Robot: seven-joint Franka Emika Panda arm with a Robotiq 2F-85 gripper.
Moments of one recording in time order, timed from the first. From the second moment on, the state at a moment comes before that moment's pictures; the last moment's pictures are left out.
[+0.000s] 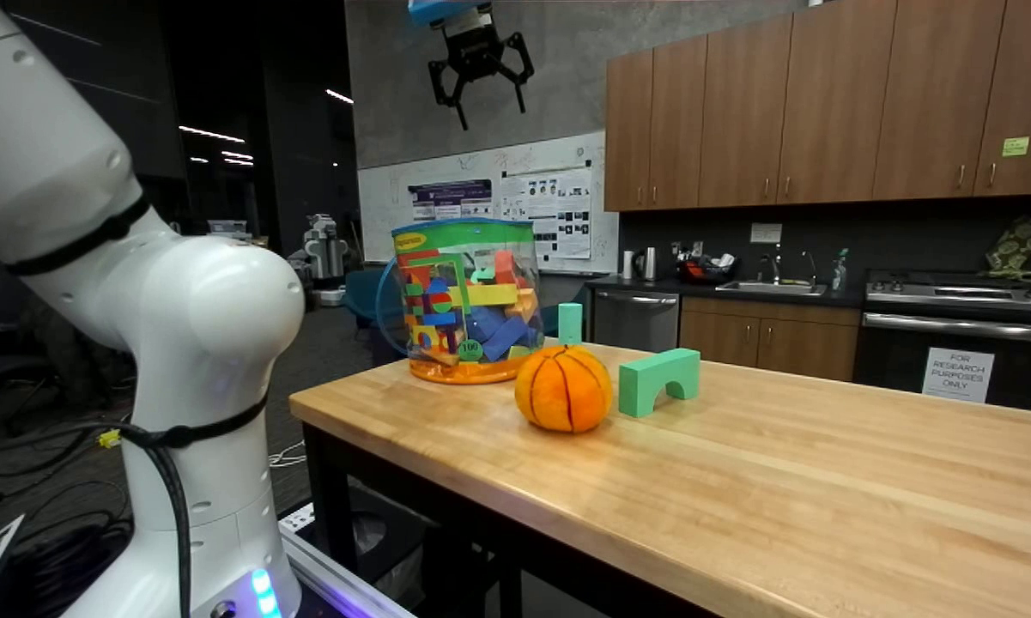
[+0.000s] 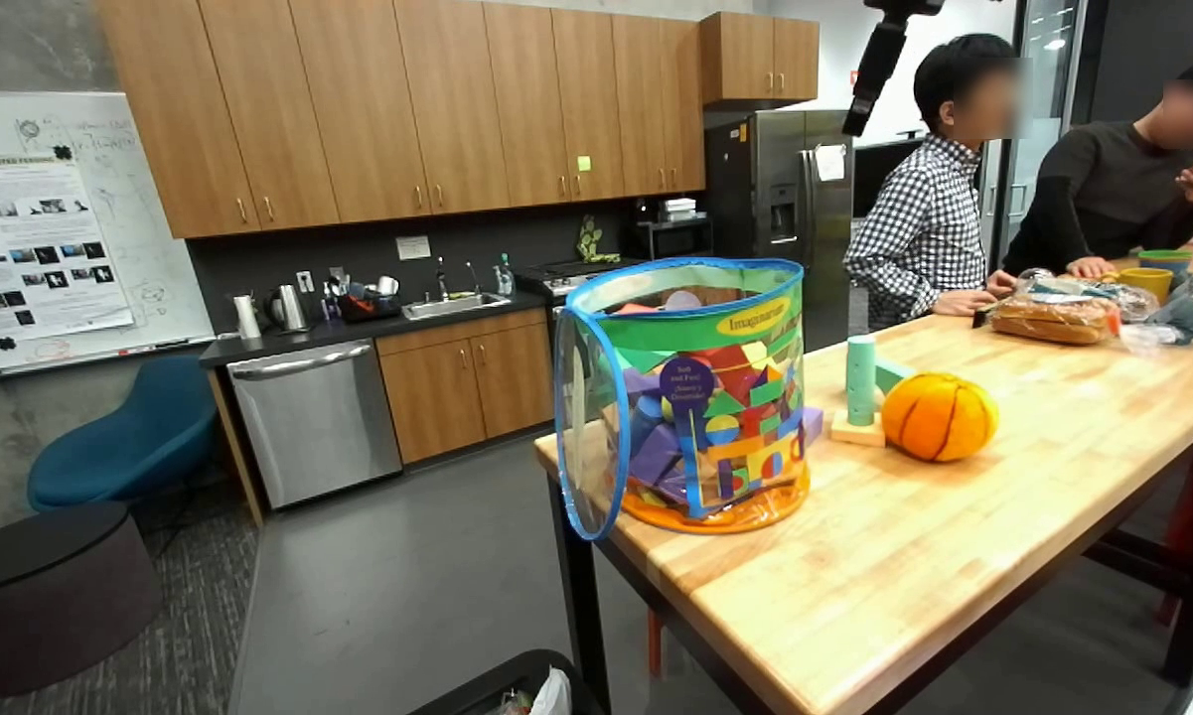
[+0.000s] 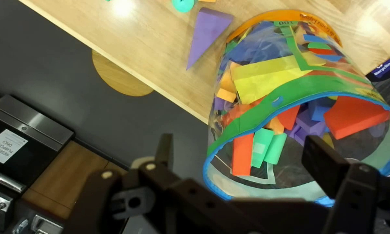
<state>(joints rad) 0.11 -0.65 -0.13 -2.09 -0.12 1.88 -0.53</state>
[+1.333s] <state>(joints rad) 0.11 -0.63 -0.11 -2.07 -0.12 1.88 -0.51</state>
